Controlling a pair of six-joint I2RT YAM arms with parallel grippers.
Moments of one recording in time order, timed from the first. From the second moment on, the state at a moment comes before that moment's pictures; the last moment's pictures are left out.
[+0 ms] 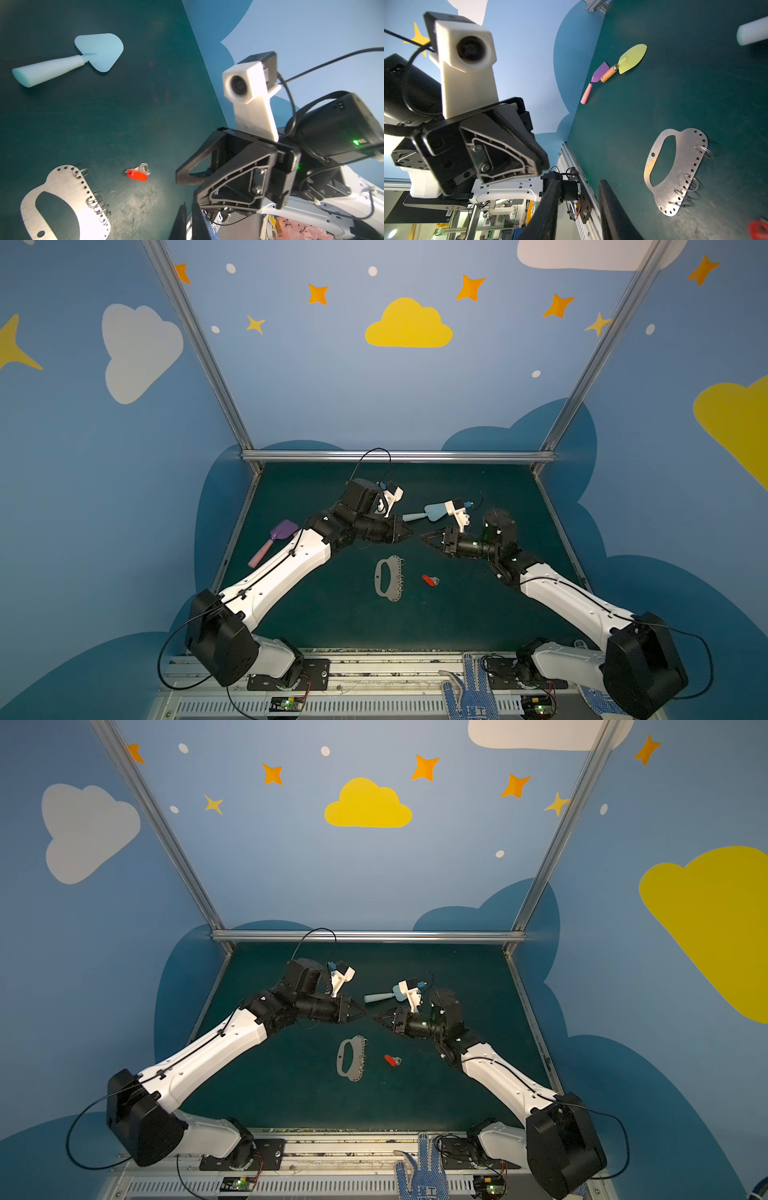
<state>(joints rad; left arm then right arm) -0.61 1.41 1.26 -0.50 0.55 -0.58 0.51 1.23 0.71 0.20 -0.78 0.91</state>
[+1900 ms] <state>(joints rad) -1.04 2.62 2.49 -1.46 0.04 -0.45 0.11 0.72 0.53 -0.76 -0.11 0.86</state>
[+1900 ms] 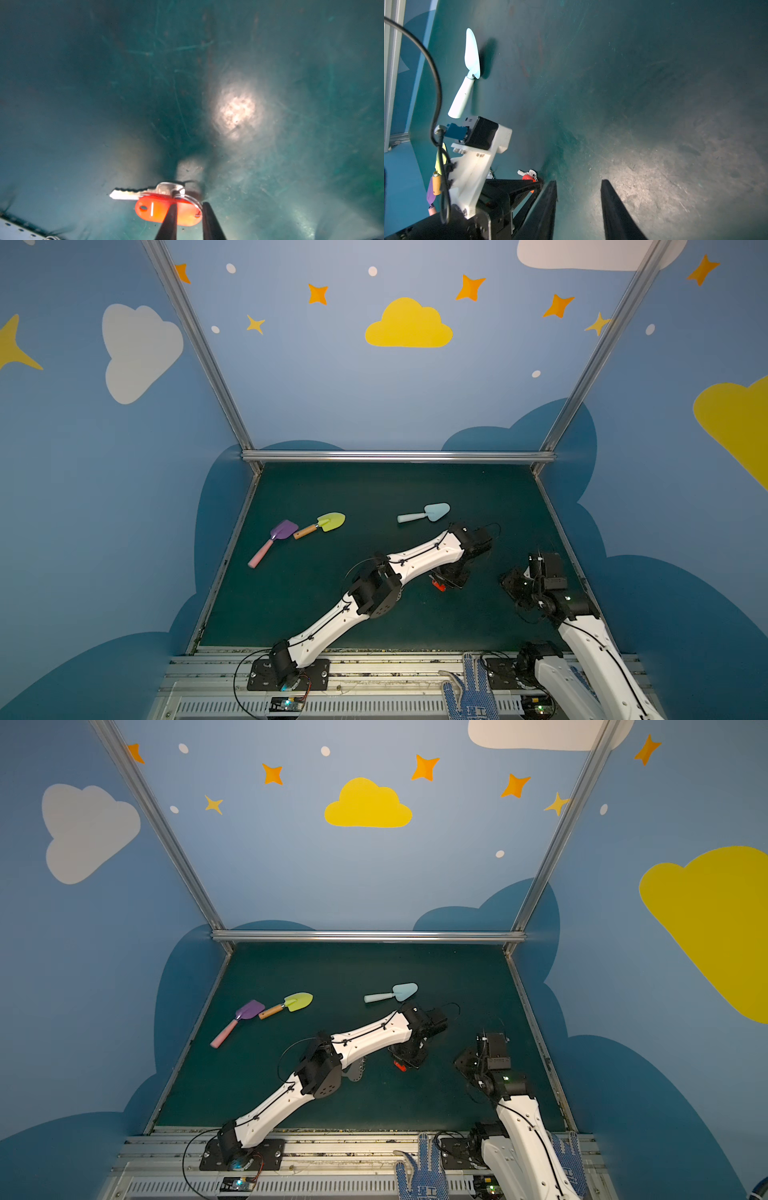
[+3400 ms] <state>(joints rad) -1.04 2.60 2.43 -1.43 -0.04 -0.43 0.11 0.68 0.50 -0.76 -0.16 0.86</state>
